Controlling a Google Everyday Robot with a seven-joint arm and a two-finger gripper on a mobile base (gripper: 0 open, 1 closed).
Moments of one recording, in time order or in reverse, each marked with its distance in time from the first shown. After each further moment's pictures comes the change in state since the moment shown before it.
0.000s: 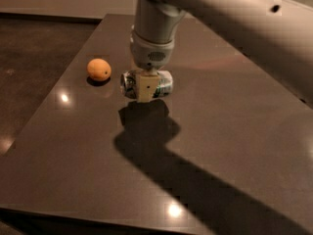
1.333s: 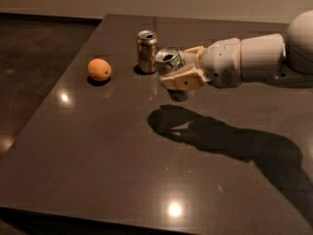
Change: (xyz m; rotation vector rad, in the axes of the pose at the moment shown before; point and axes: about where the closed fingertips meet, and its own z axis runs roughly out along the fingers) arm 0.056 0.017 -0.073 0.363 -0.887 0.455
